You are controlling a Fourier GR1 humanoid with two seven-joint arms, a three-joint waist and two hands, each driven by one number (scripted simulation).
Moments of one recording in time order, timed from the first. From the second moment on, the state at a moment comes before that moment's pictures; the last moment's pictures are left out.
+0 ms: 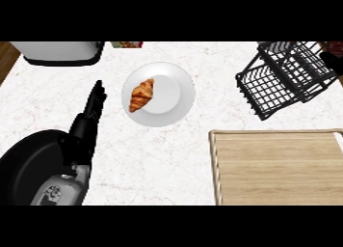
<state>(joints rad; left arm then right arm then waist) -0.17 0.16 -0.22 -1.54 -0.03 0.31 0.04 -0.79 -0.57 -0.18 -1.43 0.87 0.54 0.23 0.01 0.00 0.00</state>
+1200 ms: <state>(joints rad) -0.17 0.14 -0.19 -1.54 -0.05 0.29 0.06 -0.93 -0.62 -0.62 -0.93 0.58 0.33 0.24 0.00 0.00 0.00</state>
